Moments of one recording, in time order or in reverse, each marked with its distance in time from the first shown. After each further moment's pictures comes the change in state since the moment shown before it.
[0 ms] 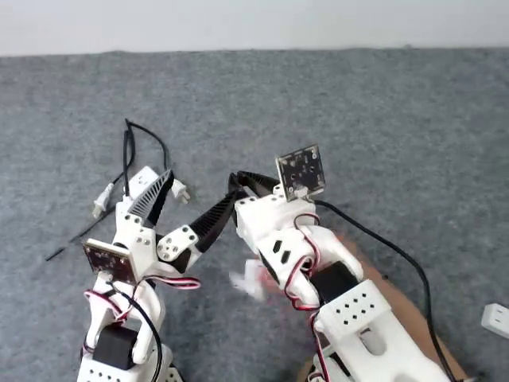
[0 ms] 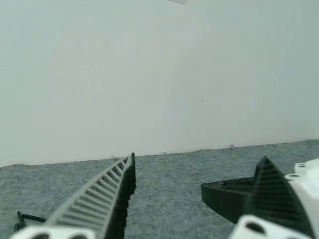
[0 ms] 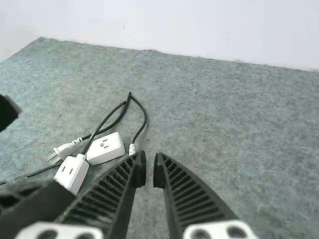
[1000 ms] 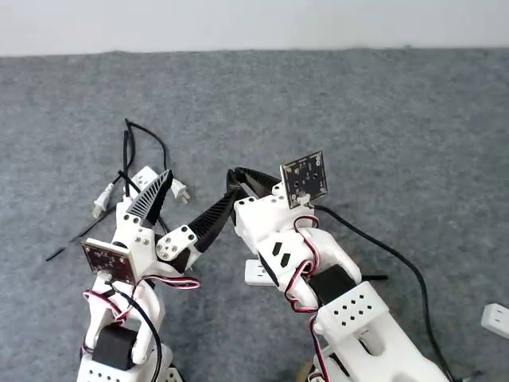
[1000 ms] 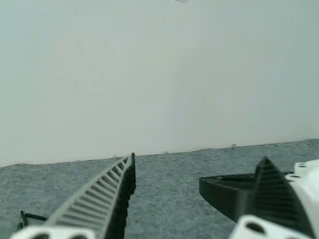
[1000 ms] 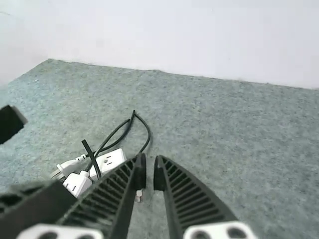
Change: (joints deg) left arm -0.4 0.0 -0.7 0.9 0.0; right arm 0.0 0.0 3.5 -7.8 -0.1
